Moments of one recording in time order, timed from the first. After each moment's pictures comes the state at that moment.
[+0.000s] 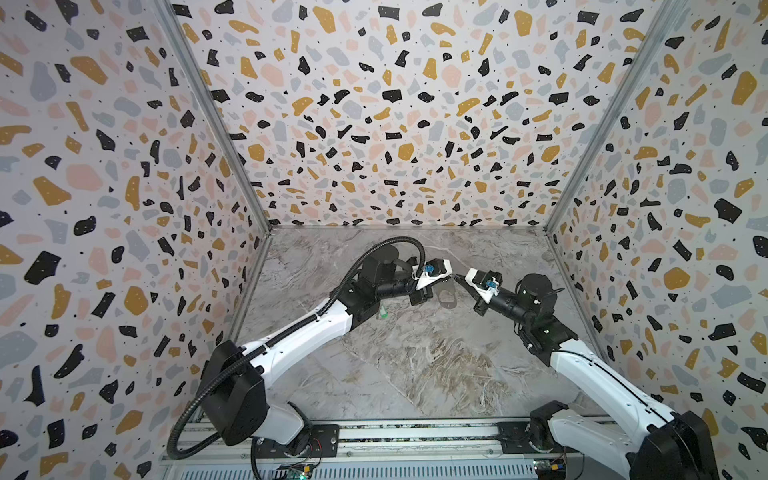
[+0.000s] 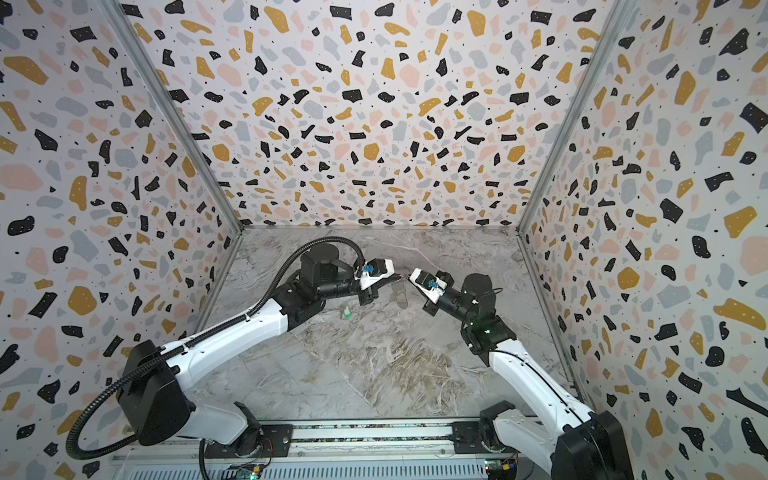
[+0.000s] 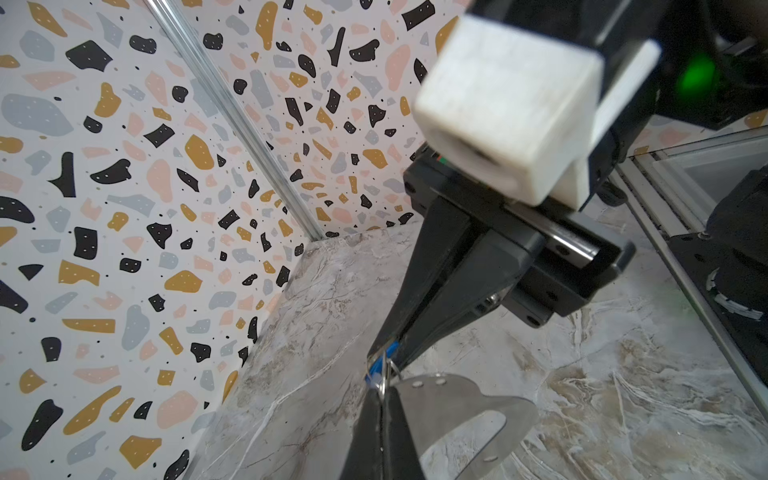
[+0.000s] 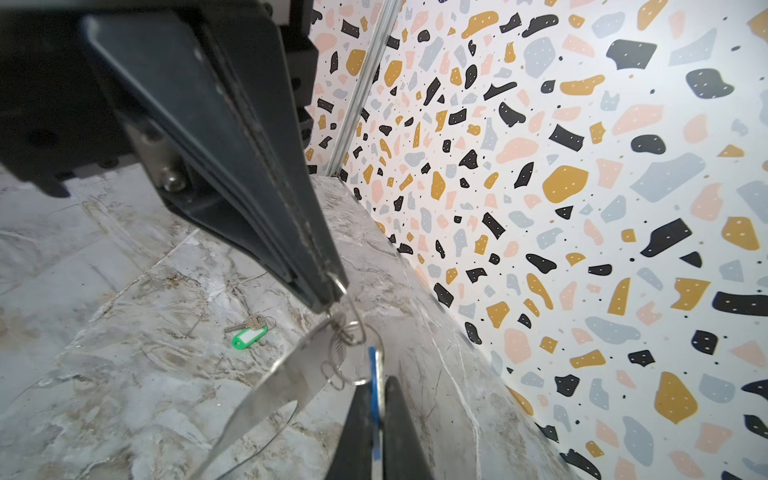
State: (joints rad) left arm -0.73 1.45 1.16 0.05 0.51 0.53; right arm 0.40 1.02 0.66 0.26 -0.52 -0.51
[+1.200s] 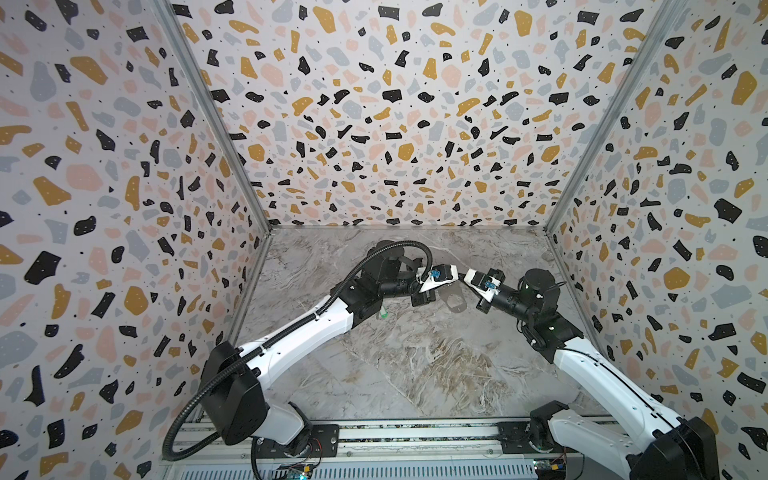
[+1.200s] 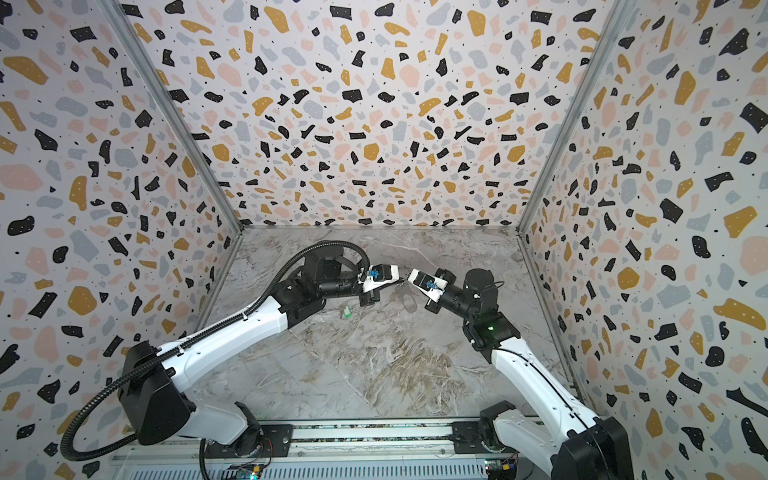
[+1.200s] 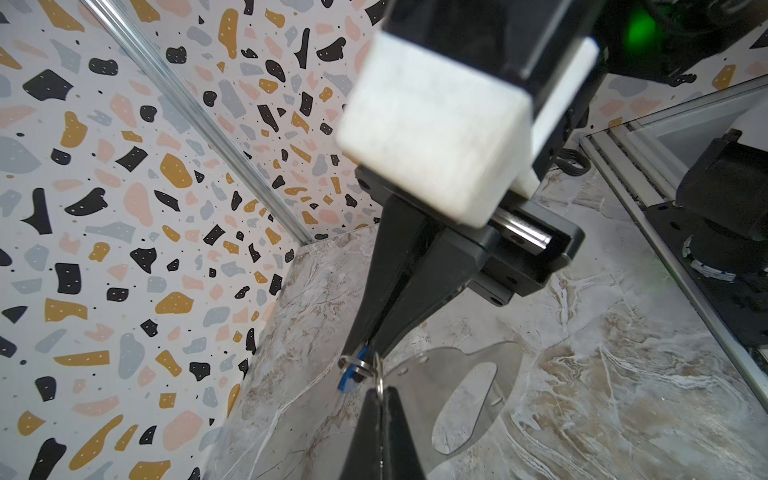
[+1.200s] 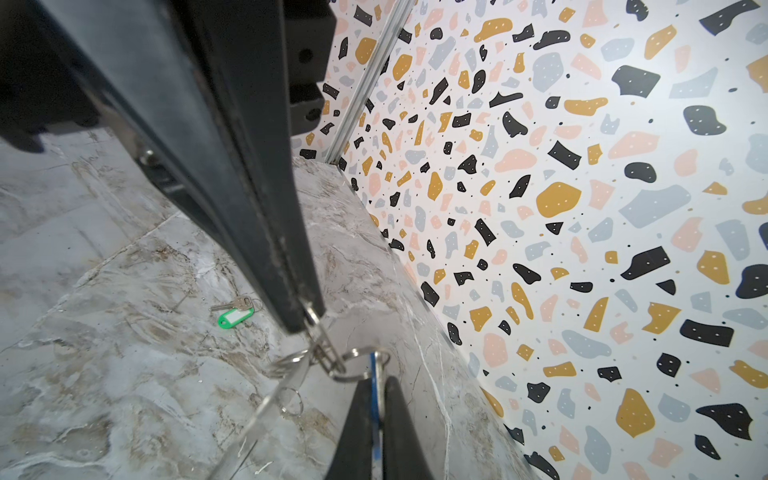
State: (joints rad) left arm -0.76 1.46 1.23 -0.07 0.55 0.63; right arm 0.38 1.02 0.72 0.15 -0.53 -0.63
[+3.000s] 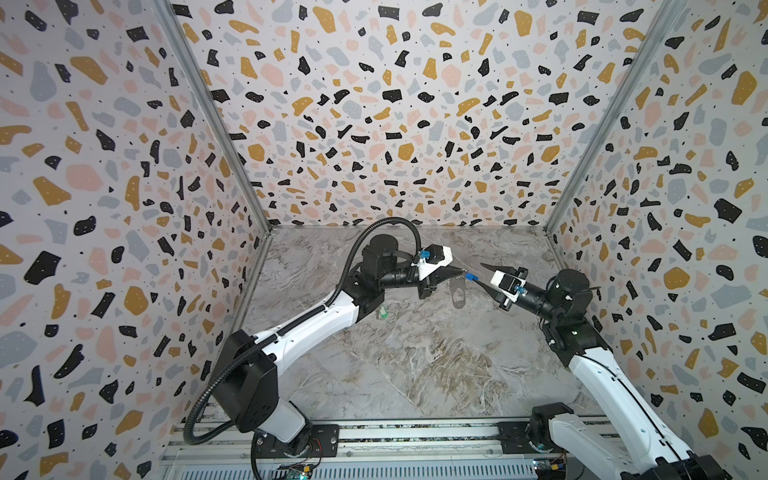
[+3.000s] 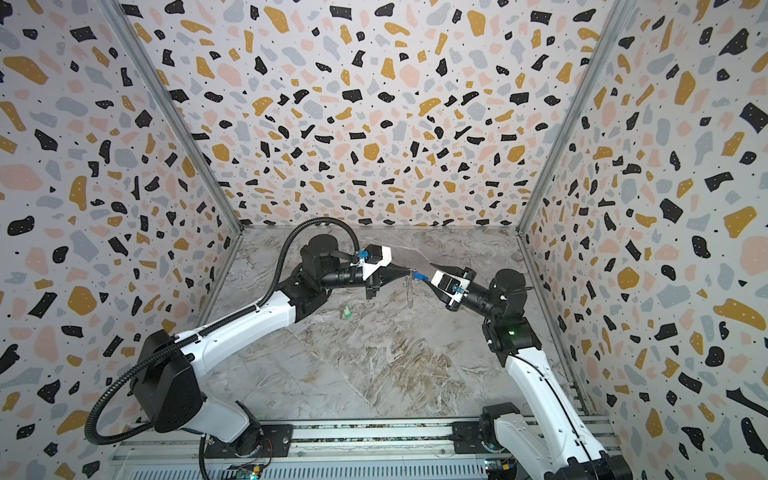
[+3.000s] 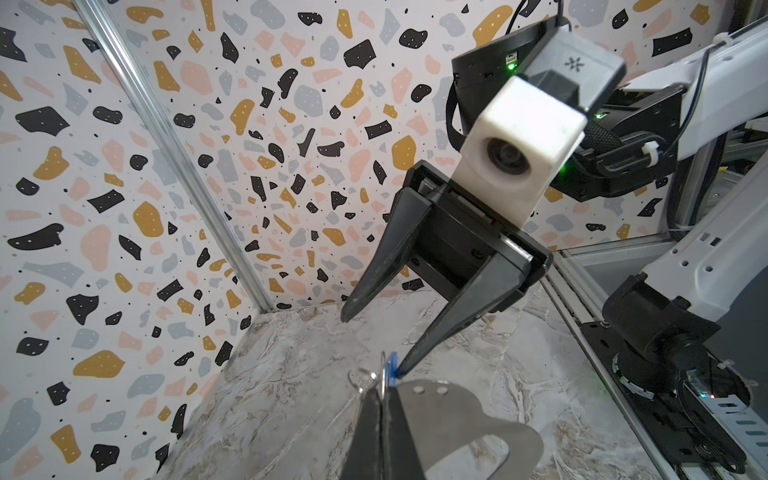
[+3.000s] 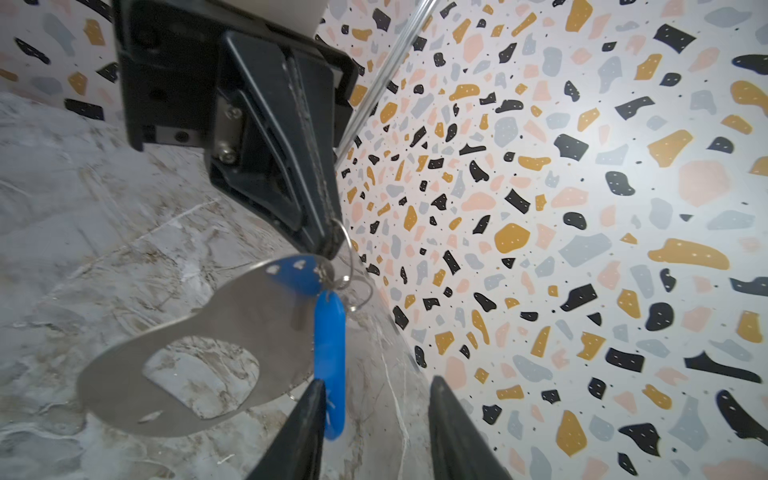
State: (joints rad) left arm -0.71 1.53 1.22 0.25 0.78 0.30; right arm 0.19 0.92 0.74 0.10 -0.82 -0.68
